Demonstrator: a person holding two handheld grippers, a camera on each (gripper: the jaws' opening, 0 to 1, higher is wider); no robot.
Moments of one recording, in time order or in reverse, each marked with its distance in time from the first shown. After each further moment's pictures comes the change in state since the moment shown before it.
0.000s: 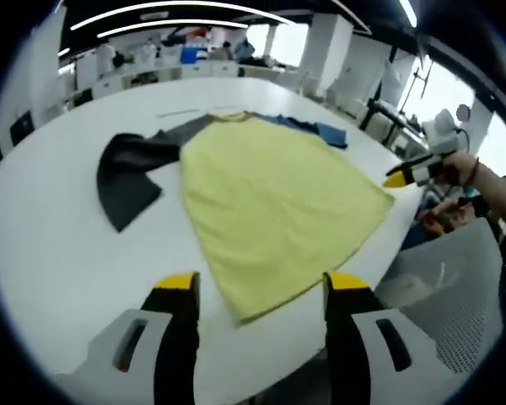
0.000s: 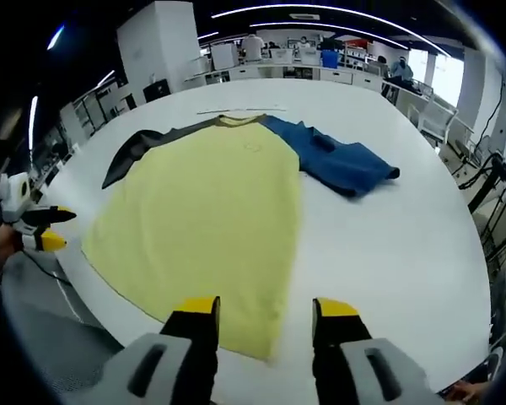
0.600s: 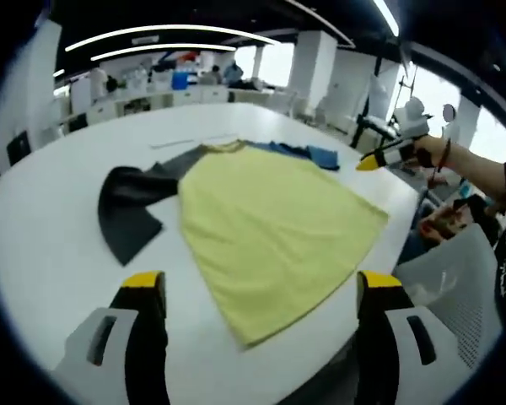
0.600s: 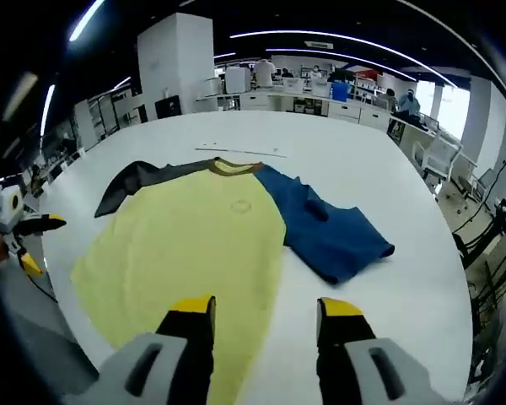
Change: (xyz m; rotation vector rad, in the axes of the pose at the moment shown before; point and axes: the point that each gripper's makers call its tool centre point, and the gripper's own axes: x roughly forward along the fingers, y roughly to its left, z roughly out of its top) left arm -0.008 -0.006 0.033 0.003 -0.139 -0.047; right arm 0.023 -0.032 0.082 -0.105 -0.129 -0.004
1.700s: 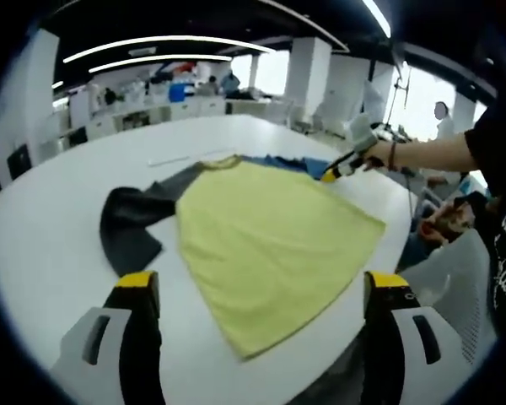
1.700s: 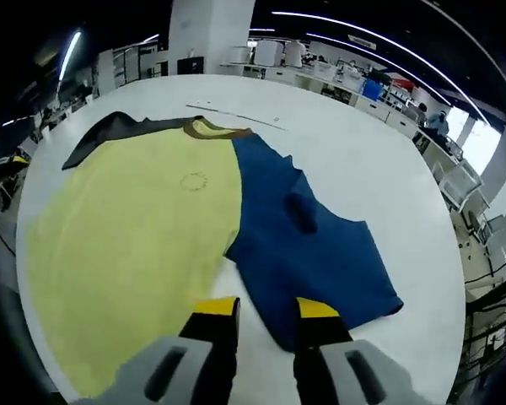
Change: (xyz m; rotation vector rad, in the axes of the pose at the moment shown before) left arm -0.001 -0.008 0.015 0.083 -0.017 0.023; right arm 0.092 -0.058 -0.003 -0.203 0.138 0.010
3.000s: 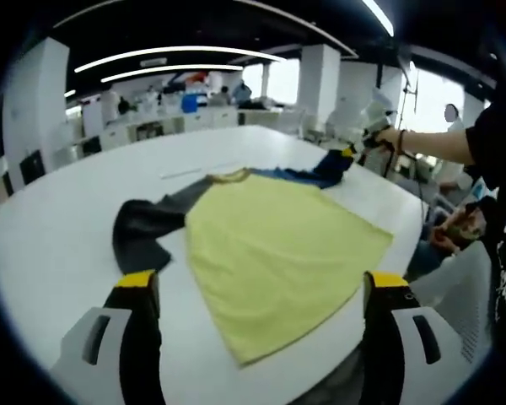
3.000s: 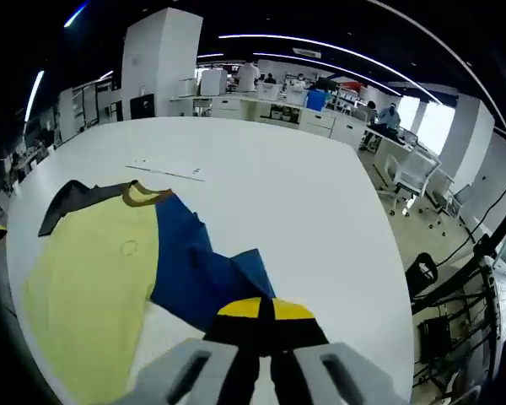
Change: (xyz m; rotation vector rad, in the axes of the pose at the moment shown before) left arm -0.007 -0.002 0.013 0.001 -0.043 0.084; right arm -0.075 -0.112 0.036 0.207 -0.132 -0.208
